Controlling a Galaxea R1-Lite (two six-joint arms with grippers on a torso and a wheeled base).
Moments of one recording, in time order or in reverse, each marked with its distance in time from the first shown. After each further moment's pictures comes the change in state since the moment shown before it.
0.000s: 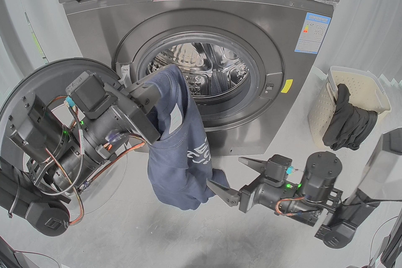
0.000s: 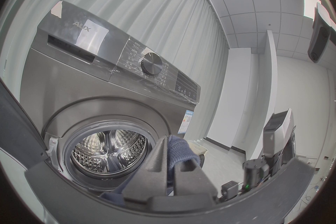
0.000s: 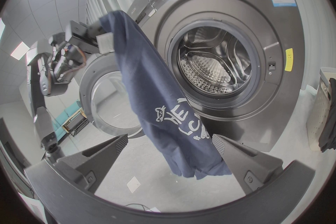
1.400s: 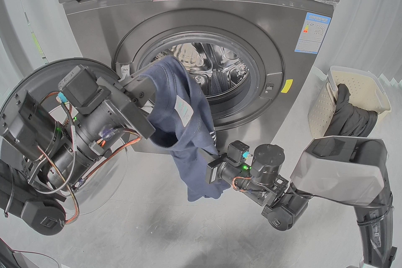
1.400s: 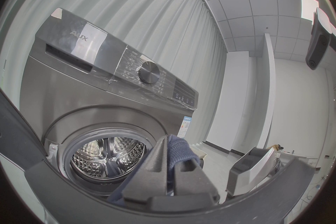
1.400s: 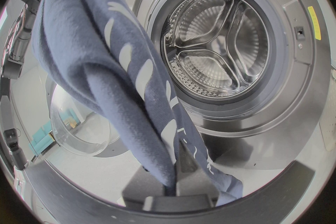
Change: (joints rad) left arm 0.000 -0.026 -0.005 -0.003 -0.002 -0.002; right arm -0.069 0.419 -0.501 -0.051 -0.005 -0.005
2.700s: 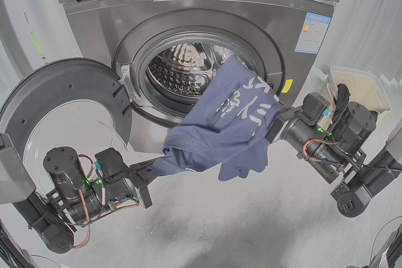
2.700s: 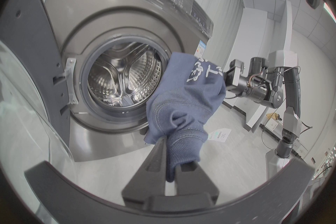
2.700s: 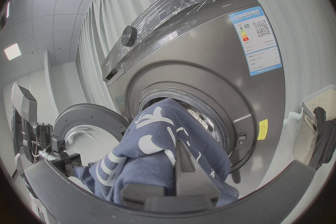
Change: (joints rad) left arm 0.117 0.201 0.321 -0.015 -0.088 0.080; right arm -0.097 -0.539 0.329 -0.004 -0.040 0.008
